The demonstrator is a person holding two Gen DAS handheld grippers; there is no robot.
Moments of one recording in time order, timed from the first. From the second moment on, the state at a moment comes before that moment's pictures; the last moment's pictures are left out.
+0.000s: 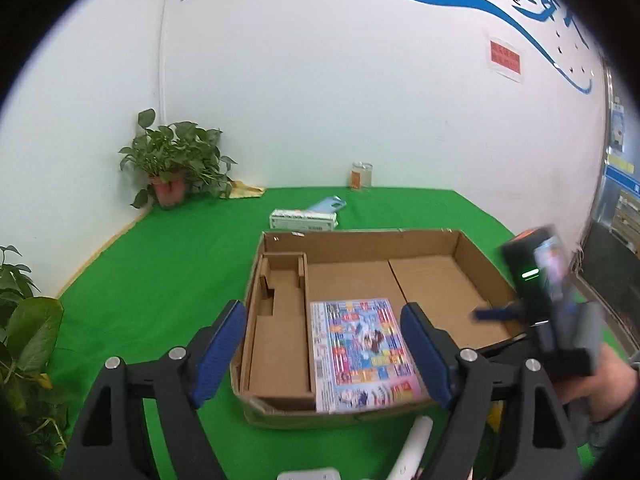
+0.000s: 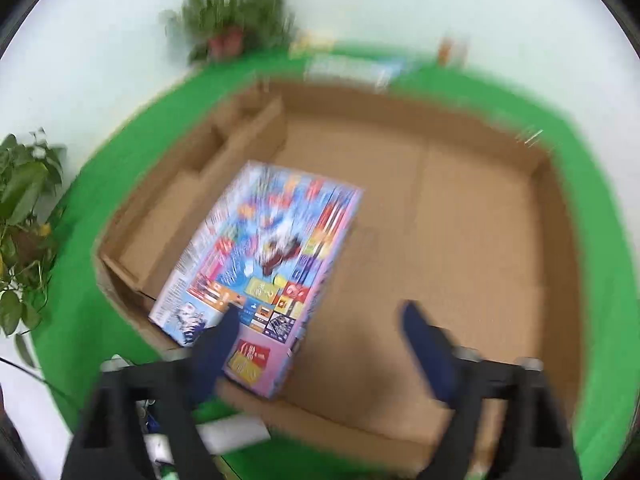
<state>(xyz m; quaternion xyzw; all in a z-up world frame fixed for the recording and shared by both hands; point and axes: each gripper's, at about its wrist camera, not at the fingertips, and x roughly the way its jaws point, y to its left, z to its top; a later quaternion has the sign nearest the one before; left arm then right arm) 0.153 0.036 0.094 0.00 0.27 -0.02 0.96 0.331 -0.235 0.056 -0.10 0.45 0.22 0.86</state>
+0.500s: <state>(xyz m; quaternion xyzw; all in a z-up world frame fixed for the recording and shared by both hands) 0.061 0.005 0.098 -0.04 0.21 -0.05 0.98 0.098 -0.283 0.110 -0.05 0.31 0.12 0.94</state>
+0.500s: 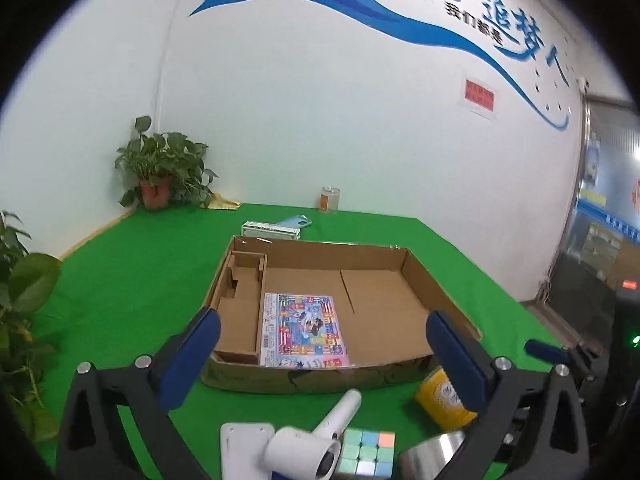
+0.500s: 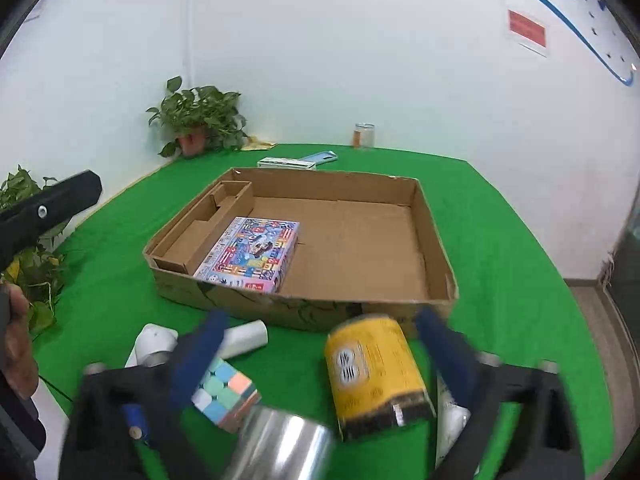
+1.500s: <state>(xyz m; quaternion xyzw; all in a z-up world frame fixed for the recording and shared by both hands) 0.034 -0.034 -0.017 -0.21 0.45 -0.31 0.81 -0.003 -0.338 0.007 0.11 0.50 0.24 0.82</state>
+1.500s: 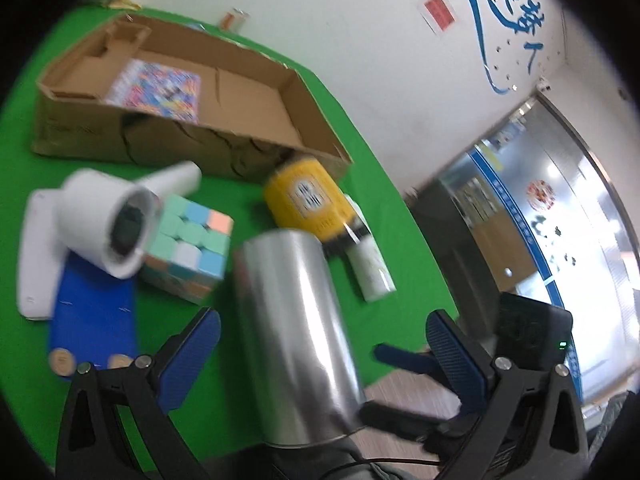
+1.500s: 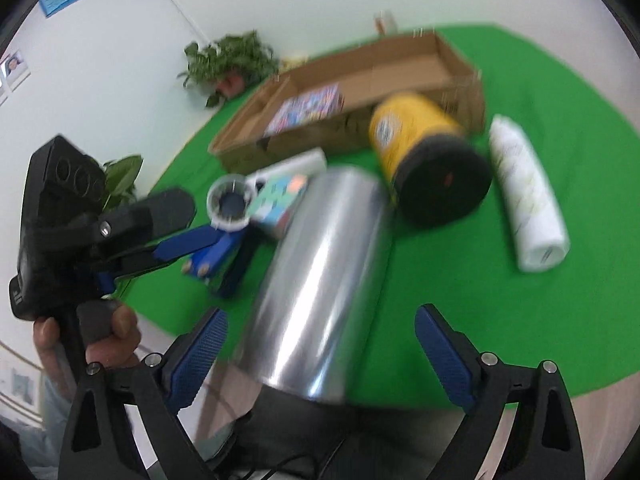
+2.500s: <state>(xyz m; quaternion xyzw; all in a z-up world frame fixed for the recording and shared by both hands) 0.061 -0.059 -0.068 -0.23 0.56 -0.30 0.74 0.021 -0.331 0.002 0.07 0.53 0.27 0.80</state>
